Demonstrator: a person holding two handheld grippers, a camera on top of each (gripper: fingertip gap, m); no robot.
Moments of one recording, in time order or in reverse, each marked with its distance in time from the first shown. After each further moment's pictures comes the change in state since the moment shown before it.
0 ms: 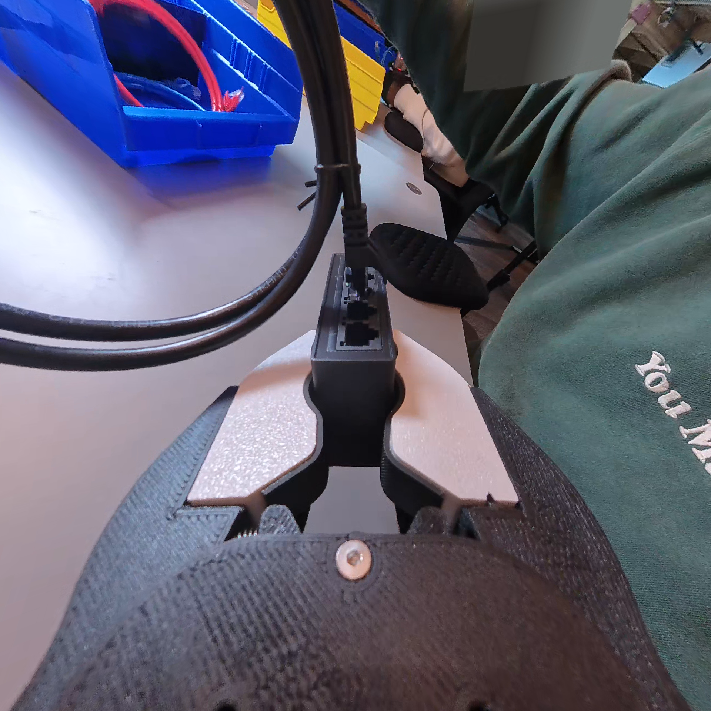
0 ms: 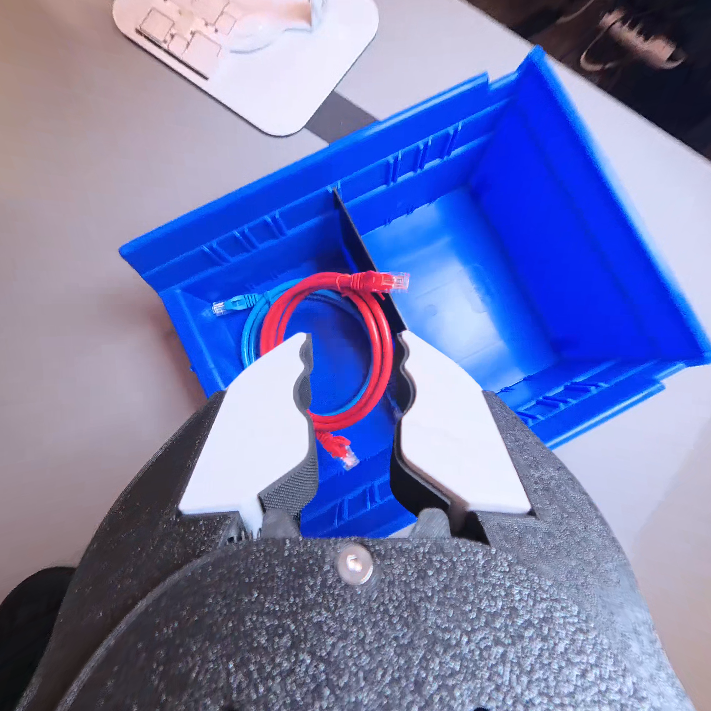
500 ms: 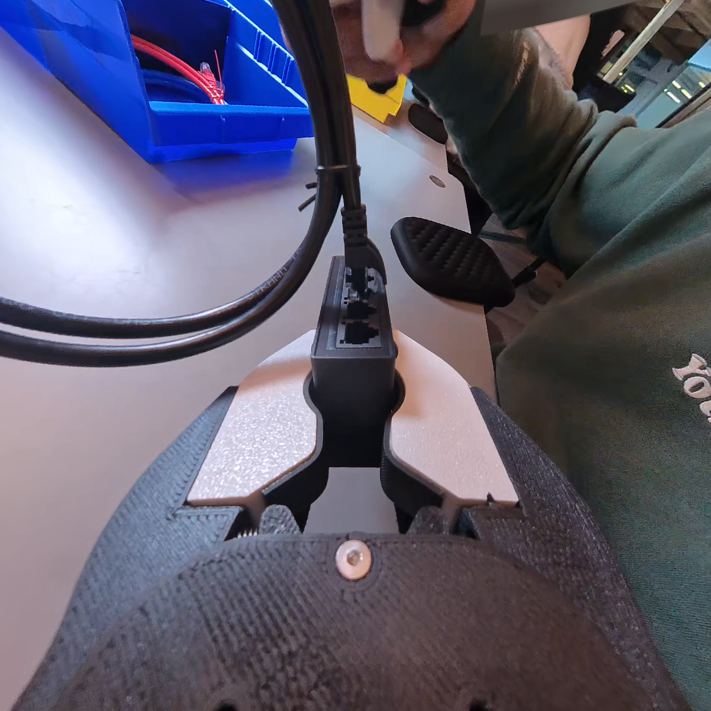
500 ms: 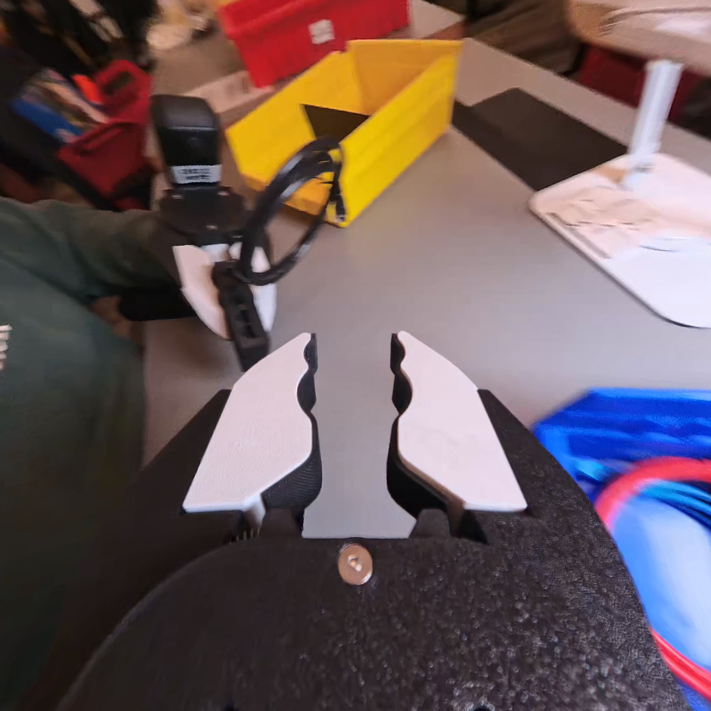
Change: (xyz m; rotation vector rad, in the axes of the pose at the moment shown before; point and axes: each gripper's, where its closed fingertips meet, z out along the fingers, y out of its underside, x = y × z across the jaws) left arm -0.010 0.004 0.004 -0.013 -0.060 0.016; right arm -0.246 -0.019 -0.024 0.358 -0.592 -0.227
